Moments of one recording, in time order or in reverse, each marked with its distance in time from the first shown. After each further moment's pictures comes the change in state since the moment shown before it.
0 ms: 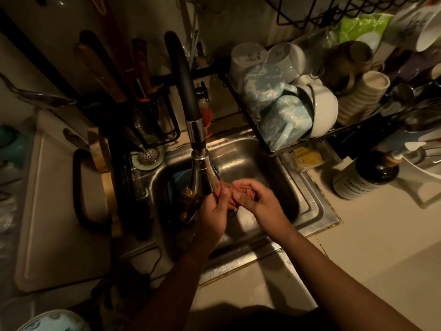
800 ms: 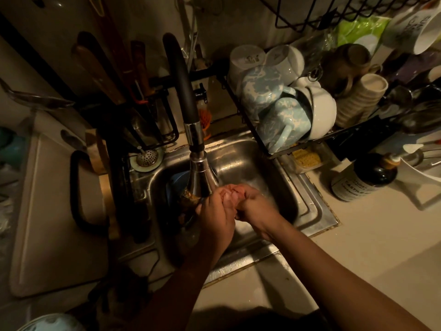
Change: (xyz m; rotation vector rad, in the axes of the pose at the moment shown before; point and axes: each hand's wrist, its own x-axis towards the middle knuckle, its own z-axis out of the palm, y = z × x) left_hand -0.012 0.004 0.007 0.533 0.236 0.468; right_hand 0.006 -0.015 0.018 0.144 -0.092 0.276
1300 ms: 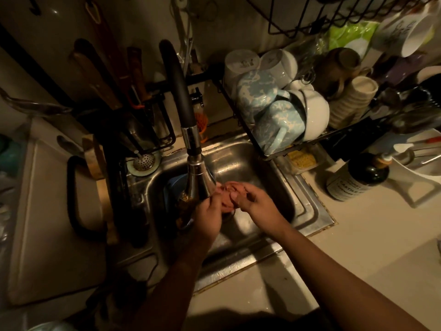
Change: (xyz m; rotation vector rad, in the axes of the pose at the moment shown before) left_hand 0.020 0.001 -0.003 -0.560 -0.205 -0.634; right_hand 0.005 0.012 -0.023 -0.244 0.089 -0.201
